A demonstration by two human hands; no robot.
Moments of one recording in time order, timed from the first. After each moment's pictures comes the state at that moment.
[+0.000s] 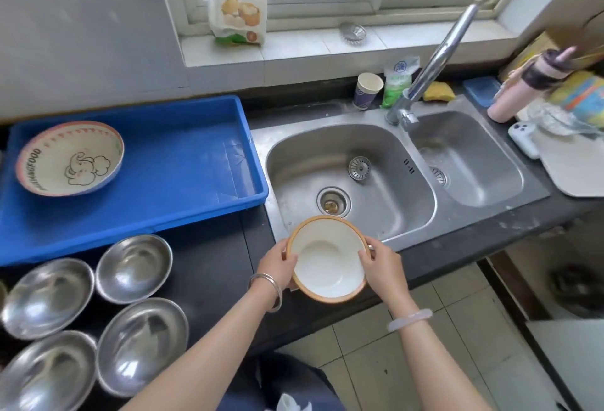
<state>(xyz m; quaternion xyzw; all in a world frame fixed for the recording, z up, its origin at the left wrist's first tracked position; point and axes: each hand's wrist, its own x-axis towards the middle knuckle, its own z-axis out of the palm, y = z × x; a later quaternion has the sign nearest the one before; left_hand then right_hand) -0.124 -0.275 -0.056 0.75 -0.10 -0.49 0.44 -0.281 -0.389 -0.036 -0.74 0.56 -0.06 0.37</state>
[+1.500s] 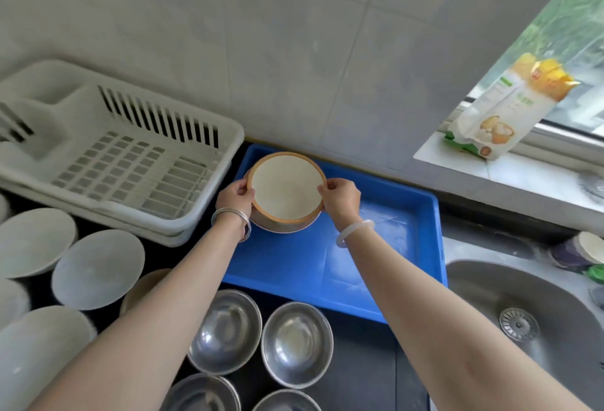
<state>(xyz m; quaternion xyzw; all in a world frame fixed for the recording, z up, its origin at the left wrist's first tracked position) 0.277 -0.107 -0.045 0.73 0.15 -0.17 0.65 0.227 -0.279 -0.020 -0.81 0.37 -0.05 0.46</state>
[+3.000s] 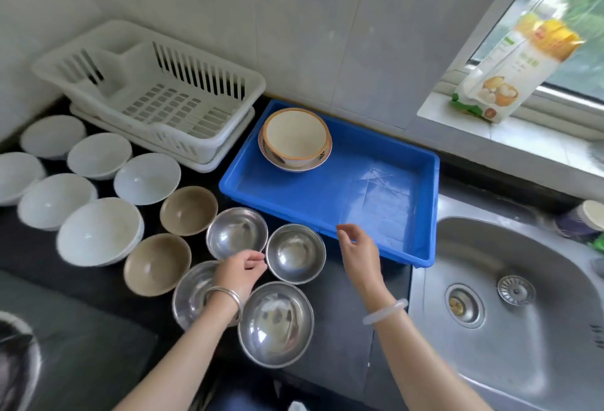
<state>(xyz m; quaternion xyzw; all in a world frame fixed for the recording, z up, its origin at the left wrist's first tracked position) 0.013 -0.036 -0.049 0.83 0.10 -0.25 0.48 -0.004 -0.251 -0.039 -0.82 0.31 0.02 0.49</state>
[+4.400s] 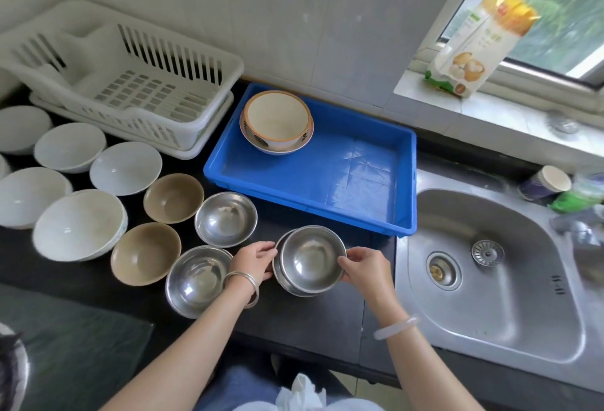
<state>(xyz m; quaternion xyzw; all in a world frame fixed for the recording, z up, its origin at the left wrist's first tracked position) 0.001 -0.062 -0.082 0.73 0.14 -0.33 0.59 -0.080 -0.253 -0.039 -0.78 0.40 0.06 0.48</state>
